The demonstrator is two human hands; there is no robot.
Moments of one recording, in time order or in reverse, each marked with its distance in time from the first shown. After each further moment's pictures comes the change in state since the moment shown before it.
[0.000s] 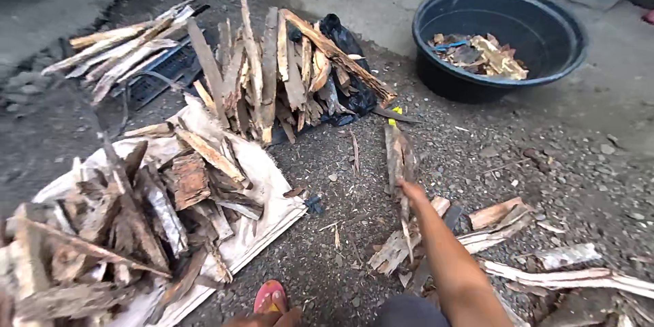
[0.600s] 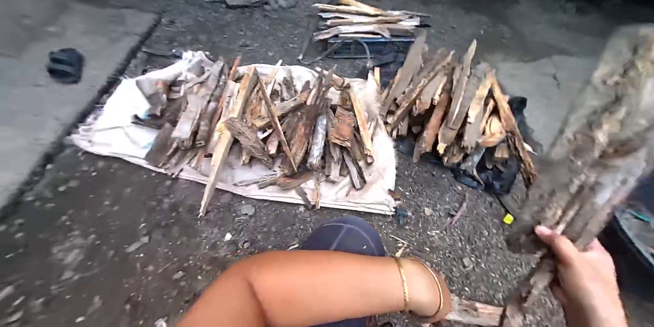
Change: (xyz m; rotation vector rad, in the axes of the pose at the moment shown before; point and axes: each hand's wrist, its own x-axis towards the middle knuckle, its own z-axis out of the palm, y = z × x) left_hand -0.053 0.021 0.032 0.021 0.120 0.208; right_hand -0.354 -0.110 0.018 -0.132 -0.287 -0.922
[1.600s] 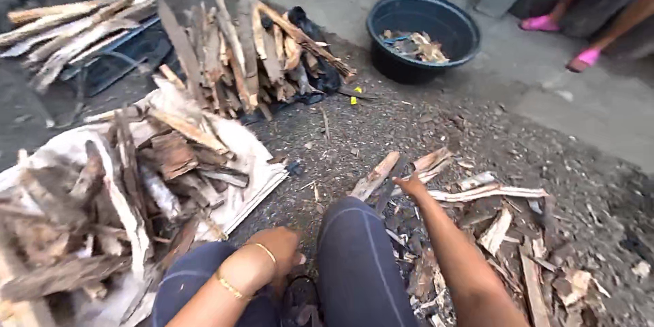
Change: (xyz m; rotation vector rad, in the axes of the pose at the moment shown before) left_hand 0.049 0.001 0.013 0.151 -0.290 -0.287; right_hand -0.092 0.259 -0.118 -0.252 0.205 0.841
